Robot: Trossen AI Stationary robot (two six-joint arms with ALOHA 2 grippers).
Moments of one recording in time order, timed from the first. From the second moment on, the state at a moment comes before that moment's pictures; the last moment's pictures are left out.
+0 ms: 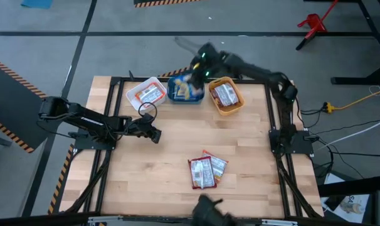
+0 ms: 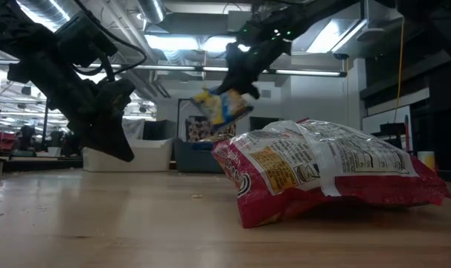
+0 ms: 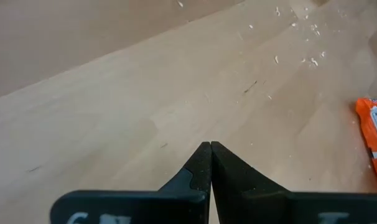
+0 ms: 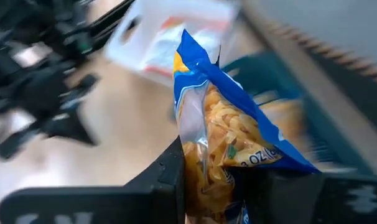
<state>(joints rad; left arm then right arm) 0.02 1.19 0.27 0.17 -0.22 -0.96 -0.58 2.00 1.82 -0.62 -0.45 0.10</state>
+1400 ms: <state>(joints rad) 0.02 1.19 0.27 0.17 -0.31 -0.93 -0.68 2.17 2.19 -1.05 -0.62 -0.71</state>
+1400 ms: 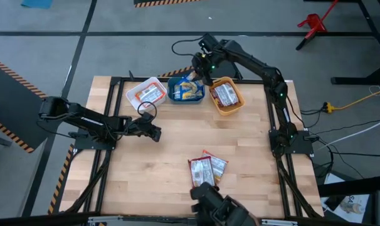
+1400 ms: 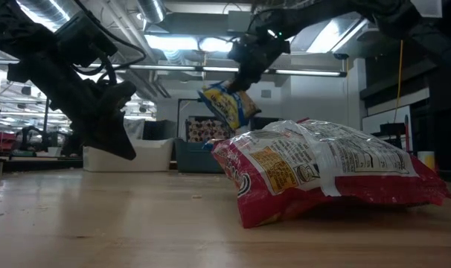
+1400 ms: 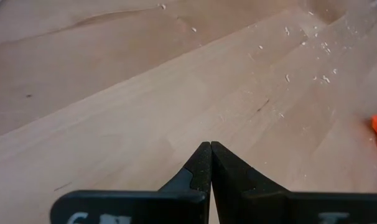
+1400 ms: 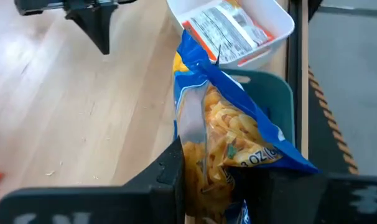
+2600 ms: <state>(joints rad) 0.02 1.19 0.27 0.17 -0.36 -0.91 -0.60 2.21 2.19 -0.94 -0.26 -0.73</state>
